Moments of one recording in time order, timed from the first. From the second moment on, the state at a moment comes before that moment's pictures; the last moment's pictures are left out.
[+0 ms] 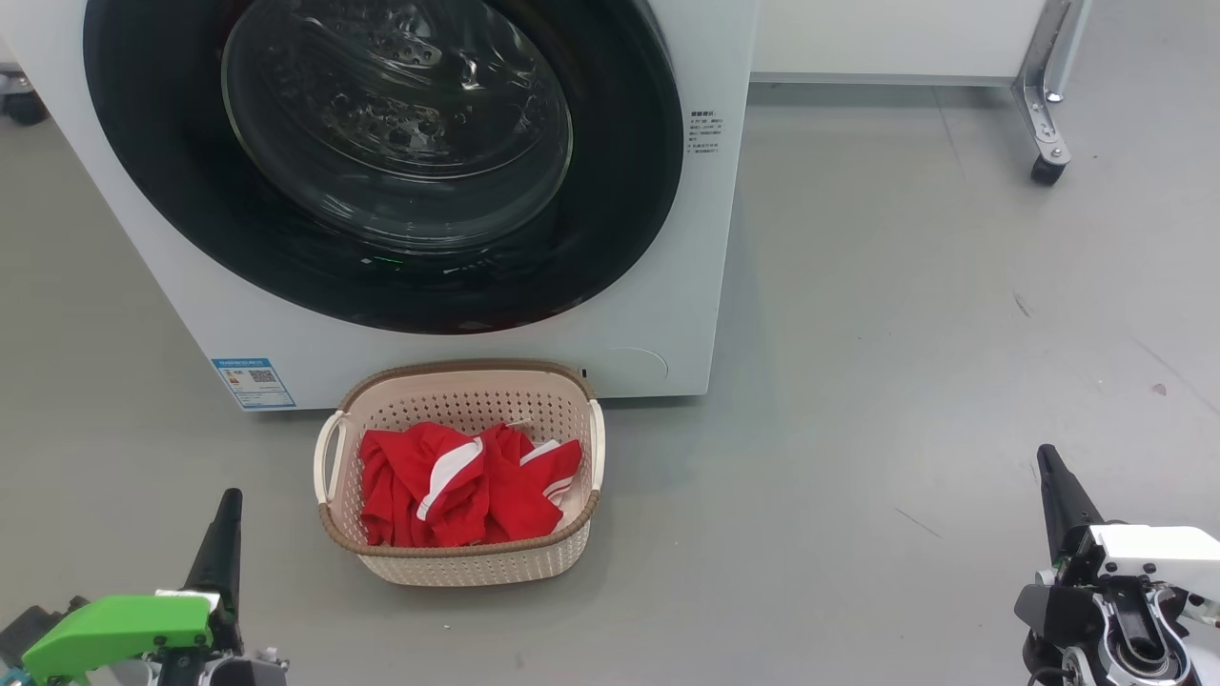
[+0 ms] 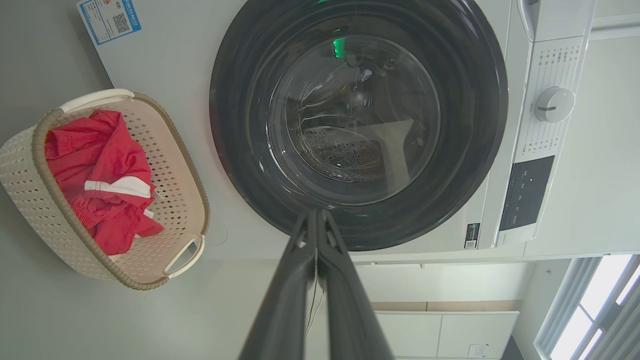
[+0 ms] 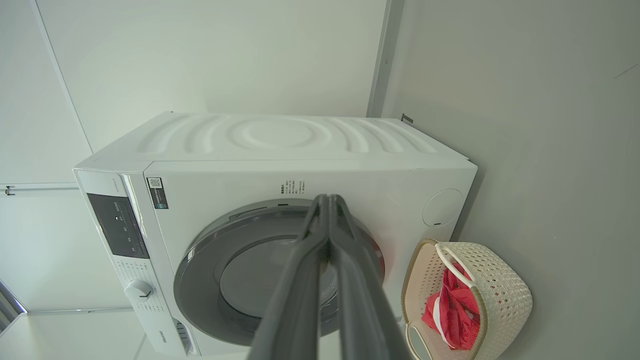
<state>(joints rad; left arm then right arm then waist) -0.06 0.05 0.06 0.28 -1.62 -0.12 0.09 -0.06 -0.05 -0.12 0.28 1.62 0.12 0.09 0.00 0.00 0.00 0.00</state>
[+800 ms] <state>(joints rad) -0.06 0.05 0.06 0.28 -1.62 -0.12 0.09 -0.06 -0.05 -0.12 0.28 1.62 0.12 0.09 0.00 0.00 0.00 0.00</state>
